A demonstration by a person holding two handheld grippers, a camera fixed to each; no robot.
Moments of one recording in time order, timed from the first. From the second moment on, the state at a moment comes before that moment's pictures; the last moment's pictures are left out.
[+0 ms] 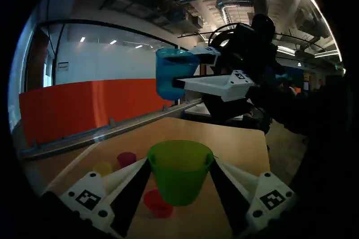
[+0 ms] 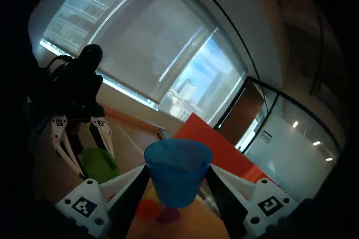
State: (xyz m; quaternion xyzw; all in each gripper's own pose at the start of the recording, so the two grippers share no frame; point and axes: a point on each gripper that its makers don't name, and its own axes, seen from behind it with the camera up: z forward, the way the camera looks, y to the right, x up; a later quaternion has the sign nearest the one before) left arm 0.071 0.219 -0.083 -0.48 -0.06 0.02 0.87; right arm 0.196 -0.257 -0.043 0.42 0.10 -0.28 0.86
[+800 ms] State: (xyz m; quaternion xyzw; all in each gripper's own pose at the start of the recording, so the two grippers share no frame) left arm 0.075 0.226 -0.086 -0.49 -0.06 0.02 0.87; right arm 0.211 -0.271 -0.048 0.40 0.15 -0.37 0.82
